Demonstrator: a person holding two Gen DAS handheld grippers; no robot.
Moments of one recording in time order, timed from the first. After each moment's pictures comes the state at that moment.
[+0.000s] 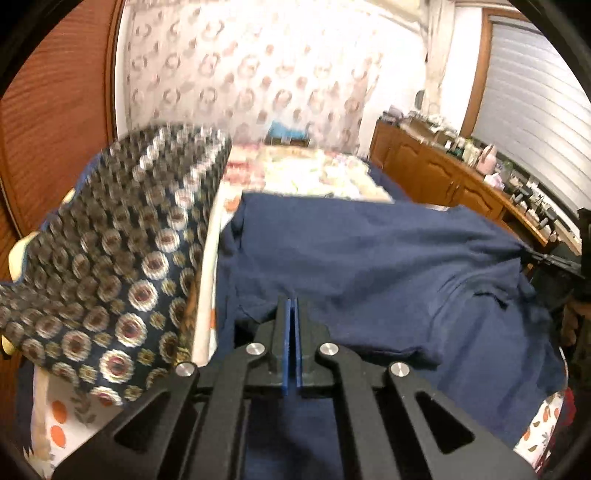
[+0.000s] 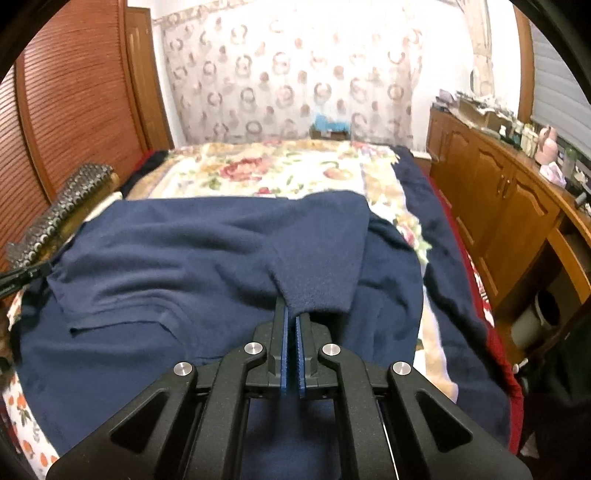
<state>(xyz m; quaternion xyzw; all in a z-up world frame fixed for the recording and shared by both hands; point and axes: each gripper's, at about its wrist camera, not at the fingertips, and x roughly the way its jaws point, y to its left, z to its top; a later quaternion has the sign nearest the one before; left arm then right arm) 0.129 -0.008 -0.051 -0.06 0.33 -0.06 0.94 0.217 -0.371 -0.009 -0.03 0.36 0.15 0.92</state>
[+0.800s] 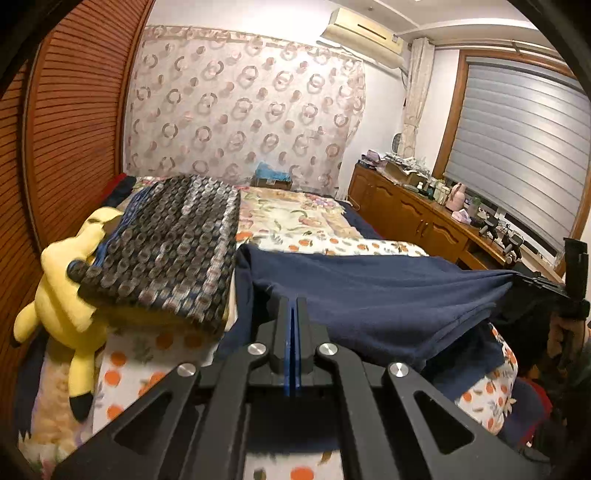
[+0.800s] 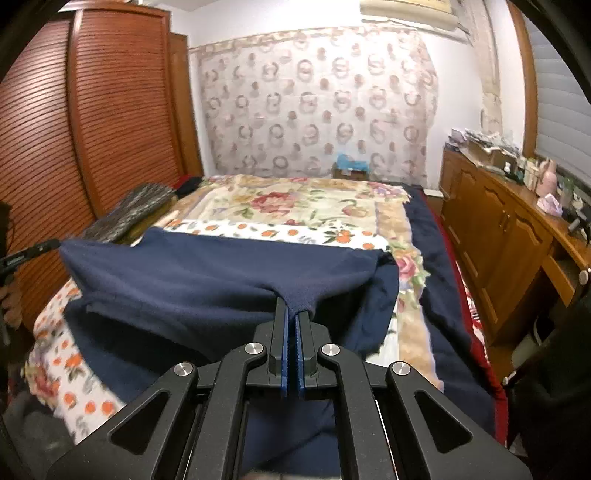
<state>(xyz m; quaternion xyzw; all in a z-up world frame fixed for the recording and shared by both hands) 0.013 0.046 -0.002 -0.09 0.27 -0.09 0.95 0.090 -0.390 0.058 -0.04 0.29 0.20 0.93</state>
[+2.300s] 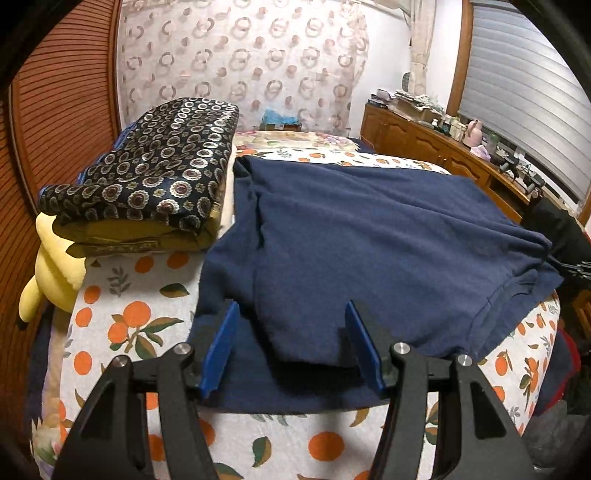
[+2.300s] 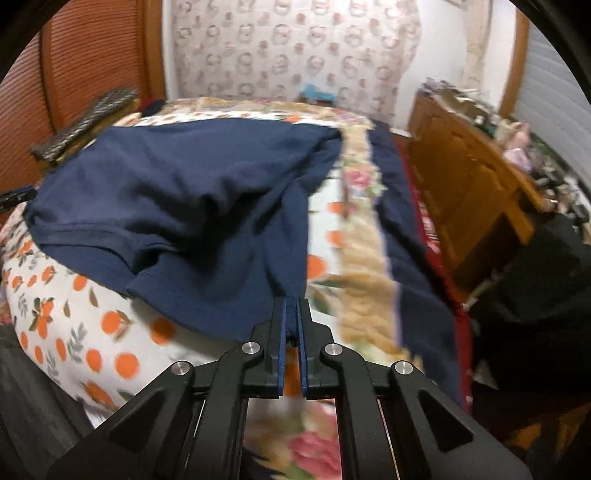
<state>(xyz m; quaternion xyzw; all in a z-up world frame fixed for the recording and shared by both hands) 0.022 0.008 -0.078 -0.03 0.36 -0.07 0.93 0.030 -0.452 -0.023 -0.10 0.41 0.11 0.90</state>
